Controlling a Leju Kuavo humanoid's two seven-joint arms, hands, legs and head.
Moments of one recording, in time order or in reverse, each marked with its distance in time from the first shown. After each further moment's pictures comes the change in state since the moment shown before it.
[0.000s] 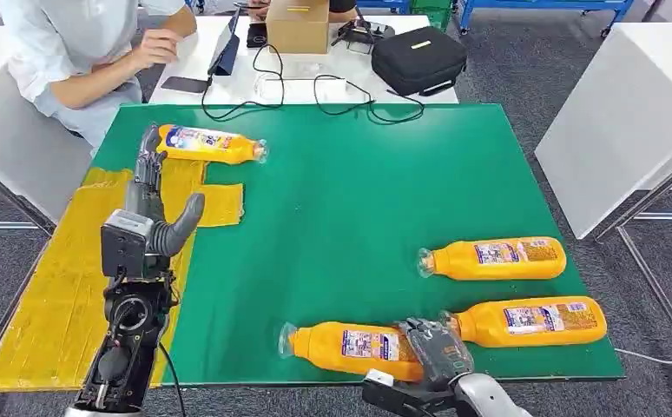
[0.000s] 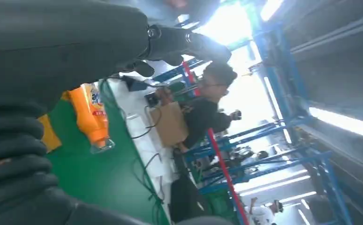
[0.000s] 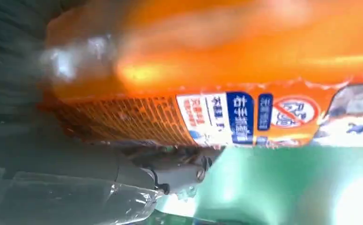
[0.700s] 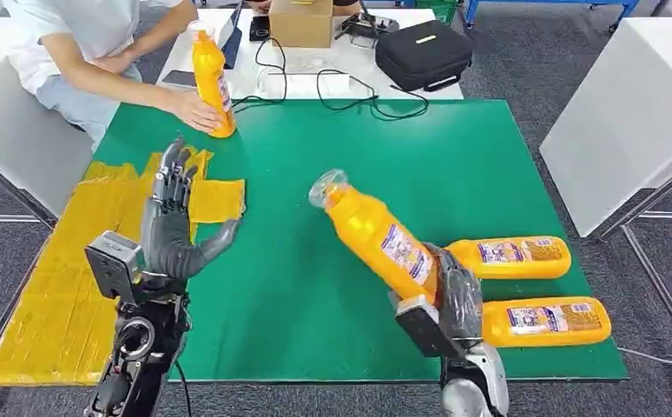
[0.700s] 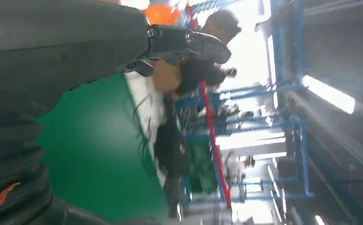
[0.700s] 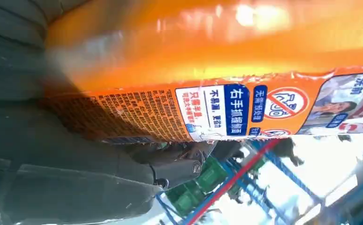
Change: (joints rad) left arm 0.087 -0.014 -0.098 -0.095 0.236 -0.114 0.035; right arm -0.075 0.291 -0.267 0.074 -0.494 -0.479 -0.443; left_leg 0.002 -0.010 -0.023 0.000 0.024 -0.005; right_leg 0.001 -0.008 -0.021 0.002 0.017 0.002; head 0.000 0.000
